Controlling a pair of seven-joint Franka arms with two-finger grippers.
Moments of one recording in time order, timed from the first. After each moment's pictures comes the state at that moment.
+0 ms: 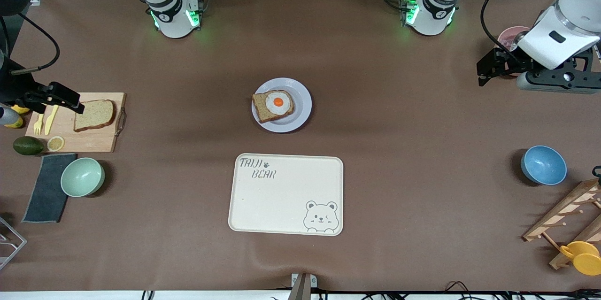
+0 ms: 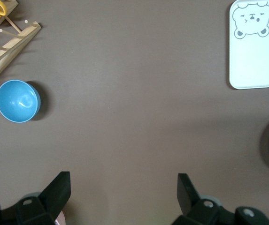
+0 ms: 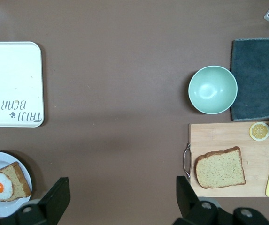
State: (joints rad) left arm -0.03 -0.01 -0.18 -1.56 0.03 1.57 -0.07; right arm -0.04 0.06 0.00 -1.58 0.04 1.66 0.00
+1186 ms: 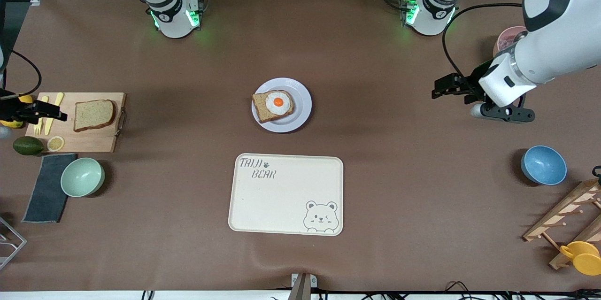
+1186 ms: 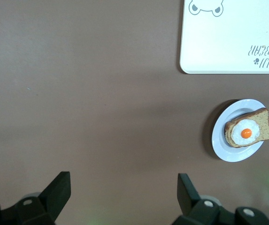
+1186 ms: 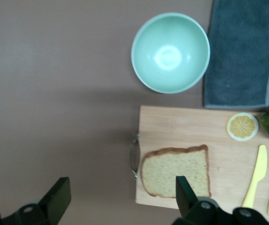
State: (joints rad) left arm 0.02 0.04 -0.21 -1.78 -0.27 1.73 -0.08; right arm -0.06 0.19 -0.36 -1.85 0.17 1.87 -0.55
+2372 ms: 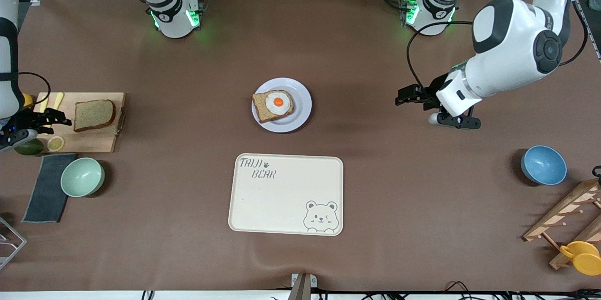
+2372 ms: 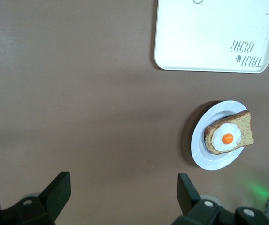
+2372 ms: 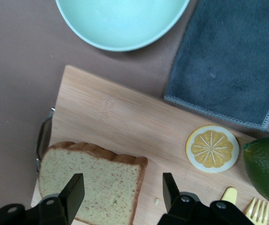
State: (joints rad) left arm 0.01 0.06 -0.30 -1.97 -0.40 1.96 -0.08; right arm -0.06 0.52 -0.56 -1.85 0.35 2.06 -1.16
